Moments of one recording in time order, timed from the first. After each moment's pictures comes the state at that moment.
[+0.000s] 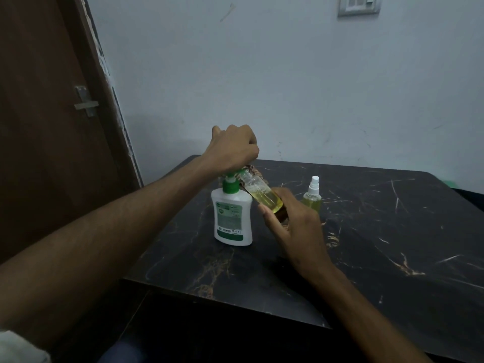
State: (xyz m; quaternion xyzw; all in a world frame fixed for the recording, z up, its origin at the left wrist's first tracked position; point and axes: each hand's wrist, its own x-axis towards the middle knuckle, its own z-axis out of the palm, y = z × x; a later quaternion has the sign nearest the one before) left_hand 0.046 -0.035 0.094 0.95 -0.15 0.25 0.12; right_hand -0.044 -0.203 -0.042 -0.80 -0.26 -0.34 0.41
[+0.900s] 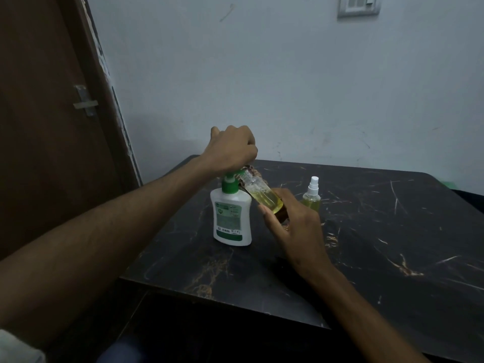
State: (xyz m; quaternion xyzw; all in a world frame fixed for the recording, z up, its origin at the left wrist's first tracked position) left_hand 0.048 -0.033 0.093 0.95 -0.14 0.25 0.13; right_hand -0.043 -0.204 -0.044 -0.81 -0.25 -0.35 0.41
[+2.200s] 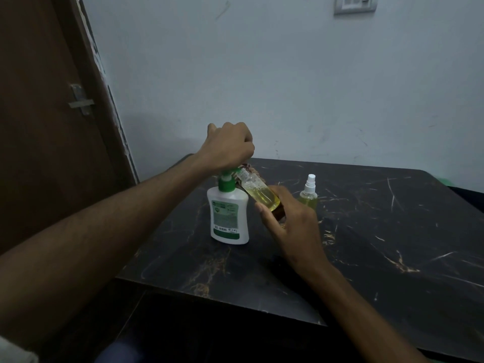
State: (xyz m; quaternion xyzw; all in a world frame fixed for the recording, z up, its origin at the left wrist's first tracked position) left_hand 0.048 -0.033 0.095 0.95 -0.15 0.27 0.11; right_hand -0.045 -0.204 -0.042 -0.80 -0.26 -0.34 0.42
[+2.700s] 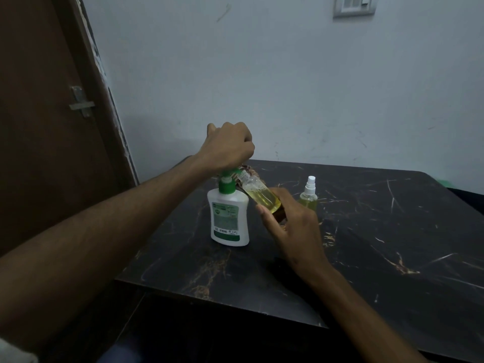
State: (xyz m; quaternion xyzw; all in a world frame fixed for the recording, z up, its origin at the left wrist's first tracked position) left_hand 0.047 -0.032 0.098 0.95 -0.14 0.26 0.12; right_hand -0.042 -0.204 -0.046 -0.80 -0.25 -0.34 0.42
